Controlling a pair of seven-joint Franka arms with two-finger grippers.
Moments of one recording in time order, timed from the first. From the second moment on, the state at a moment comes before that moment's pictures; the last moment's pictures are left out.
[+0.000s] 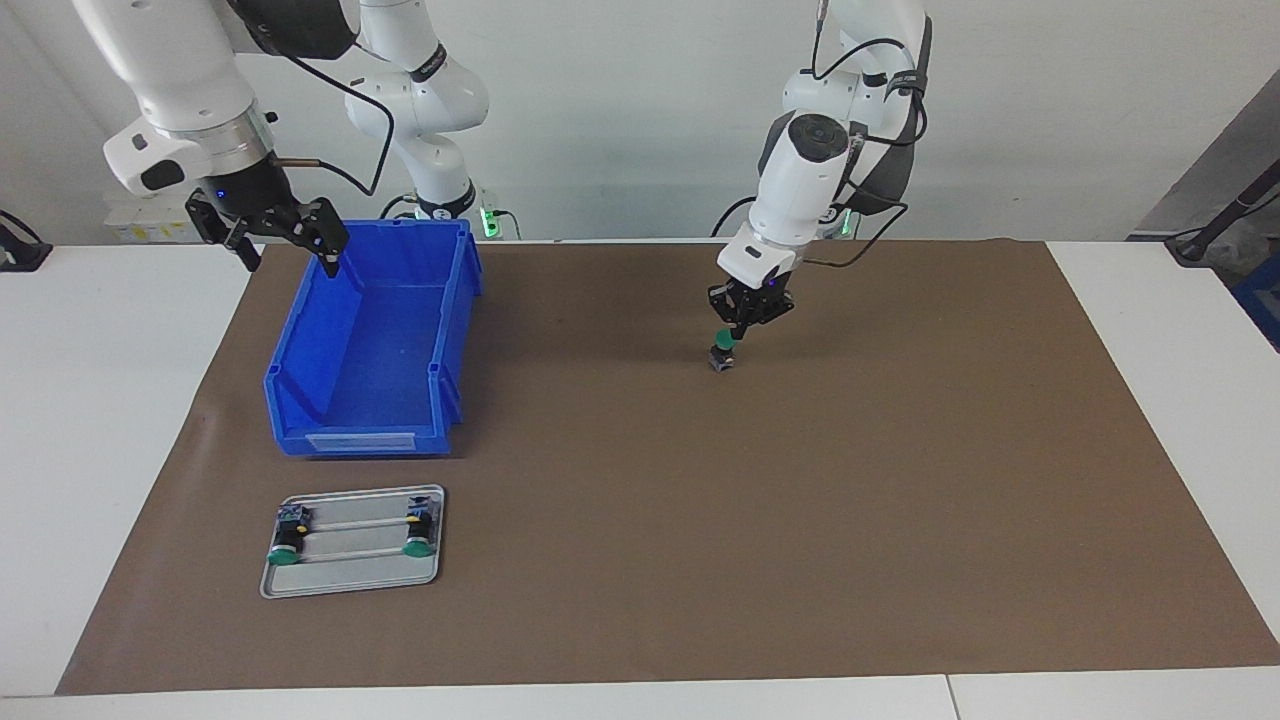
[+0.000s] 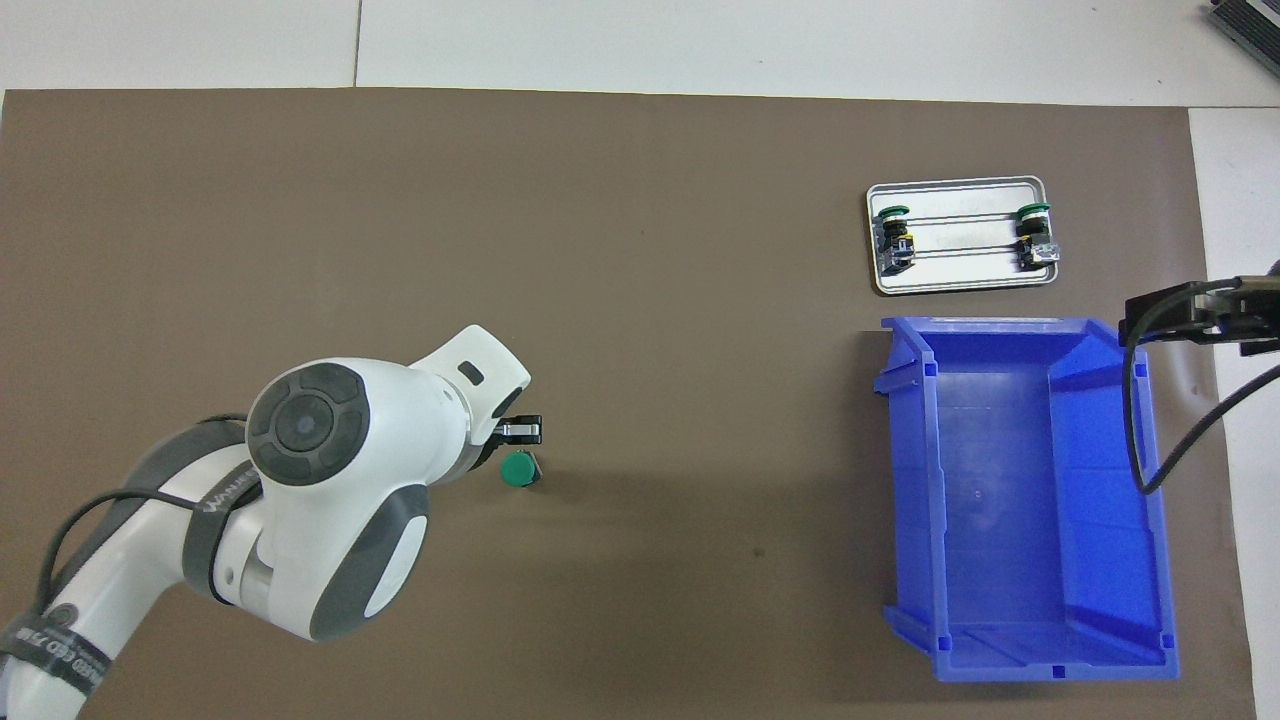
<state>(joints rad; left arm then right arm) -0.39 -0.06 -0.12 -2.13 -0.13 2.17 -0.41 0.11 -0.05 -0.13 -1.62 -0.05 1.58 0.09</state>
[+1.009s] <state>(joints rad) 0.07 -0.05 -0.11 -1.78 0.02 1.71 0.02 0.11 -0.05 -0.13 -1.62 -0.05 1.58 0.09</state>
